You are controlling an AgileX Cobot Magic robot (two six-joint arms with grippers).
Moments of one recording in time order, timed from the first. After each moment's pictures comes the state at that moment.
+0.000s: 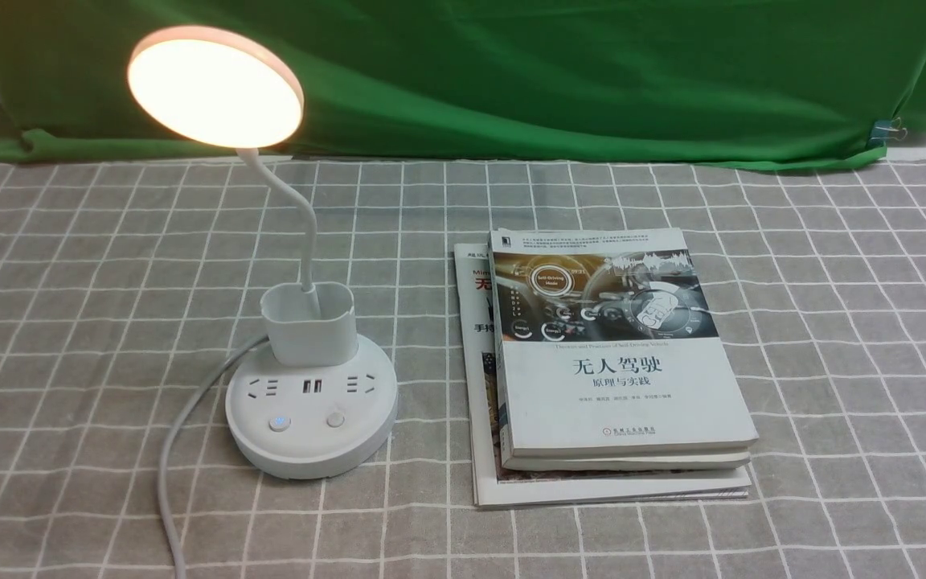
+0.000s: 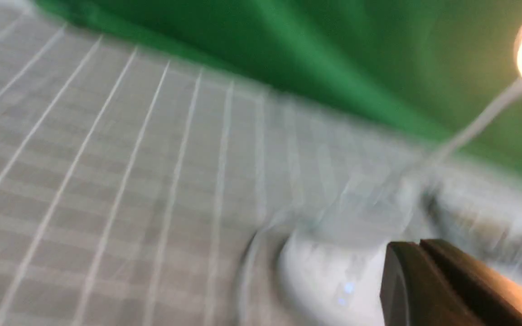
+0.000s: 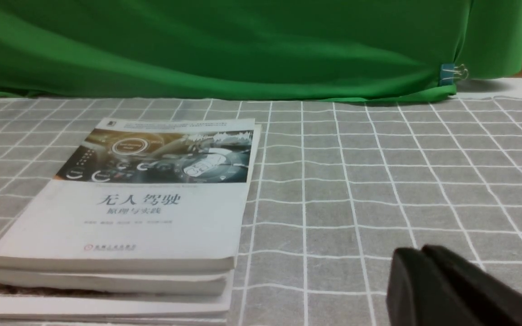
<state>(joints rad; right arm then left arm) 0.12 -0.01 0.01 0.03 0.21 -0.02 0.03 0.43 -0.53 -0.19 0.66 -0.06</state>
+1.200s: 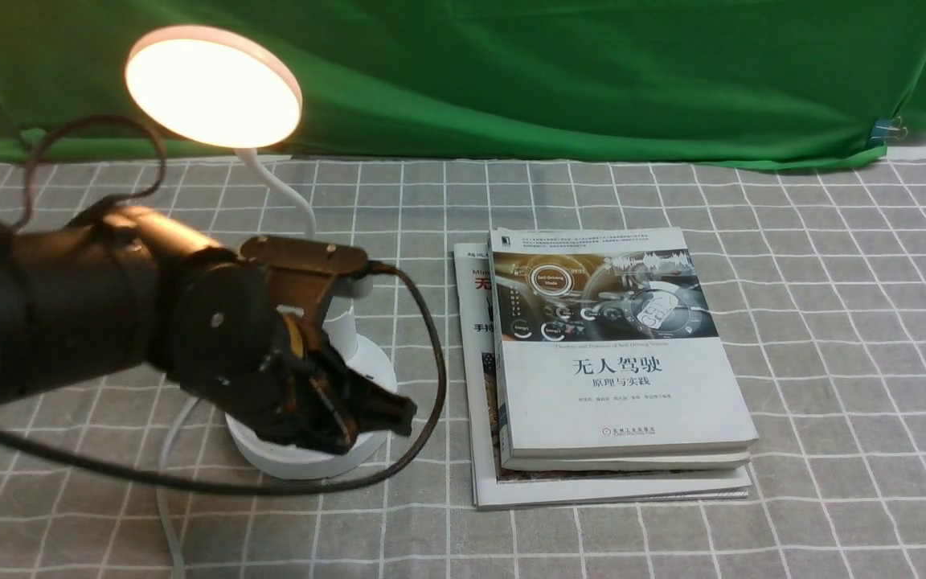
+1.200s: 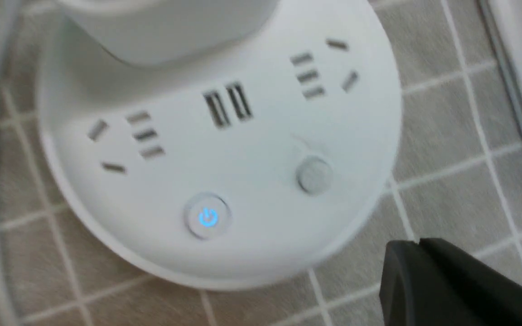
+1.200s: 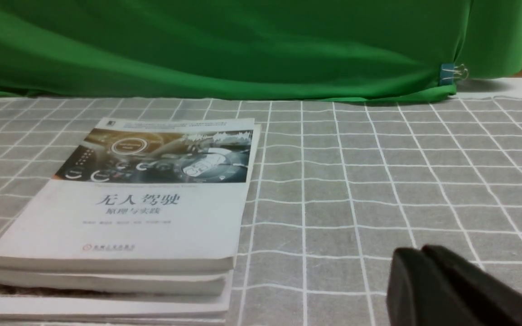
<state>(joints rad) 0.12 -0.01 0.01 0.03 0.21 -0.02 -0.51 1.59 -0.96 0.01 0.61 -0.22</state>
